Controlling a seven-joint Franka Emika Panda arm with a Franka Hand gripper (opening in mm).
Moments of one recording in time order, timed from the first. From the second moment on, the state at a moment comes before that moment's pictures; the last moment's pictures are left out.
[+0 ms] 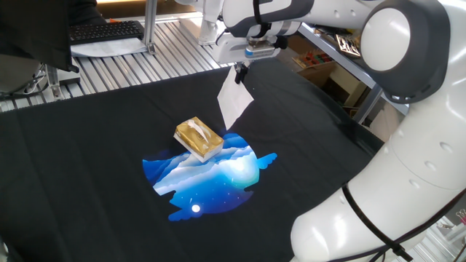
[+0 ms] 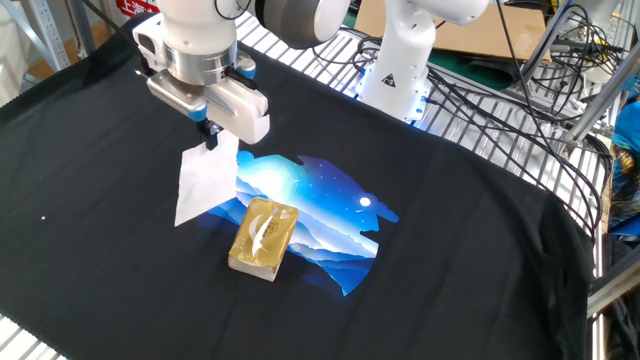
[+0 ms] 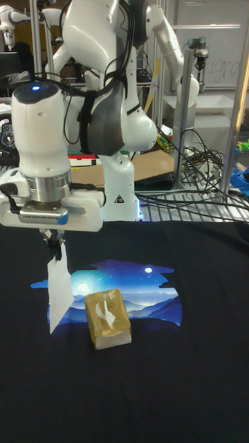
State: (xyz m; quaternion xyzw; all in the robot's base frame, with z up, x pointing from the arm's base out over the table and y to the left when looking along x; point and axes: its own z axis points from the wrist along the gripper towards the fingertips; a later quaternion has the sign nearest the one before) arm 0.529 -0.131 0.281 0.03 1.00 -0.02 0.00
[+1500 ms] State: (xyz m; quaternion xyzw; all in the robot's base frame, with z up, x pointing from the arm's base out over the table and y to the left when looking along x) arm 0.529 -0.132 0.281 0.04 1.00 -0.02 0.01
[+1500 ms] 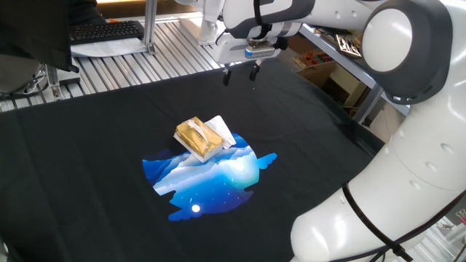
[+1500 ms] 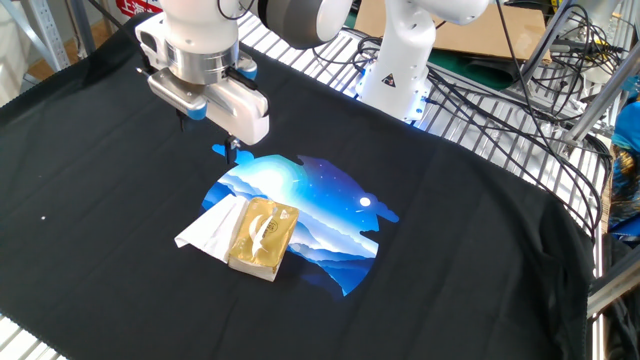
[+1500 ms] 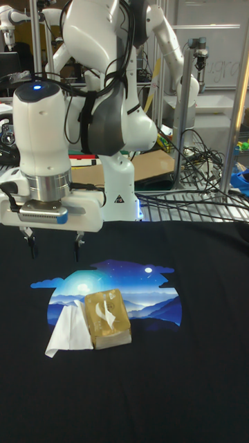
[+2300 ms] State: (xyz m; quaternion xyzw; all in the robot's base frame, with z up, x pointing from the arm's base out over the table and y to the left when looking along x) arm 0.530 -0.133 0.281 0.04 1.00 -0.02 0.01
